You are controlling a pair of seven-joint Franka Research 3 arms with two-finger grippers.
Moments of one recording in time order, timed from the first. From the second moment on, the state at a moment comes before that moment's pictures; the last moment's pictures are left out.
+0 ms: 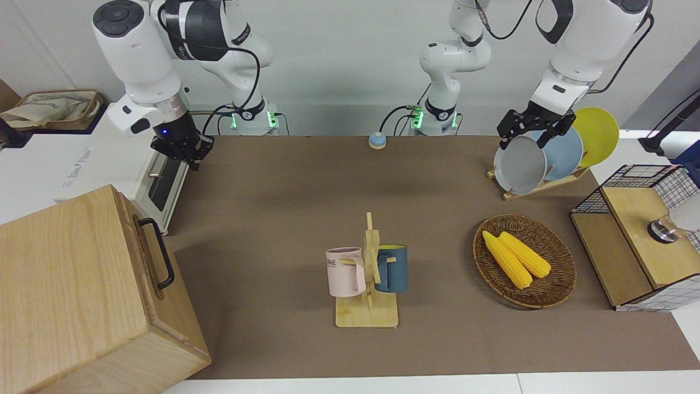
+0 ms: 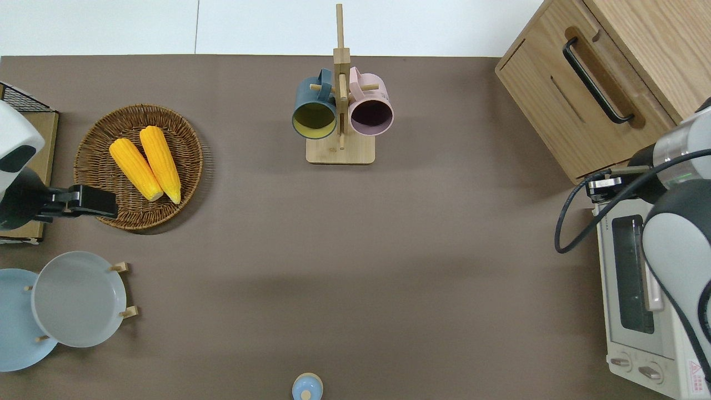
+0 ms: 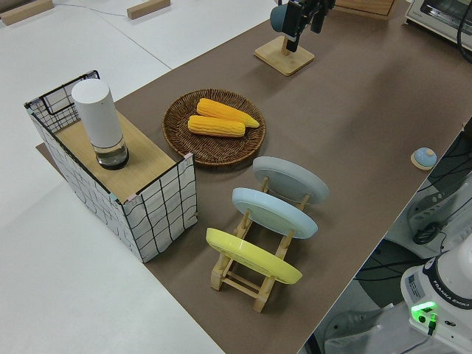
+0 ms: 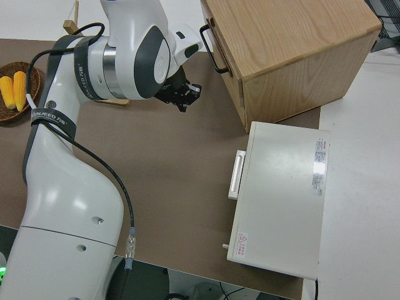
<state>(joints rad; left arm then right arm) 0.06 -0.01 -0.09 -1.60 -0.02 1.57 -0.04 0.13 0.06 -0.10 -1.60 -0.03 1.62 0.04</state>
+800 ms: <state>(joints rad) 0.06 -0.01 -0.09 -1.60 -0.02 1.57 -0.04 0.14 0.06 -0.09 -1.56 -0.01 1.58 0.05</state>
